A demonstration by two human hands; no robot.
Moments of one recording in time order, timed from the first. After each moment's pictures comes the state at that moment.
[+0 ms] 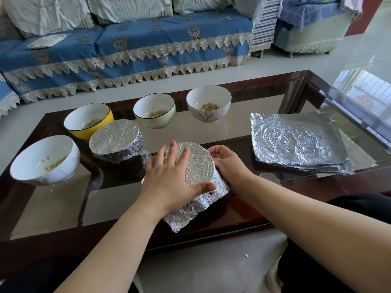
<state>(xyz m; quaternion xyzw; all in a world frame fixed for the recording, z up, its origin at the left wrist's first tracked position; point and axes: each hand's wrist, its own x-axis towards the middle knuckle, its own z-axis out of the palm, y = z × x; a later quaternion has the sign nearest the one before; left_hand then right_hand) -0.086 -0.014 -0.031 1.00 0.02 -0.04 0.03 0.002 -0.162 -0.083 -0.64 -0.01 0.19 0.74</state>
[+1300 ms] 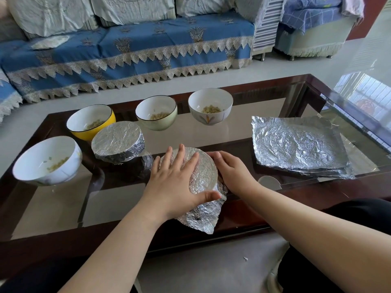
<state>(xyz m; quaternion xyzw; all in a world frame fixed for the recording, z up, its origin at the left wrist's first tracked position) -0.090 -0.015 -0.031 1.00 -0.01 -0.07 0.05 -0.018 -0.176 -0.067 -0.78 -0.15 0.08 0.60</state>
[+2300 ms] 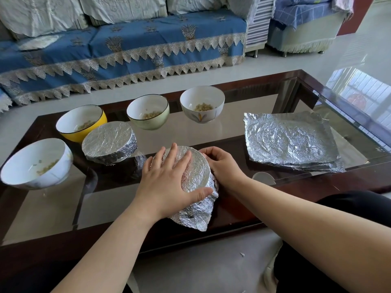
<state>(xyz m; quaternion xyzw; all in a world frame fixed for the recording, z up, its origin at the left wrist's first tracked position) -0.089 -0.015 -0.036 1.00 0.00 -0.04 0.04 -0.007 -0.164 -0.081 -0.68 -0.05 0.15 0.72</state>
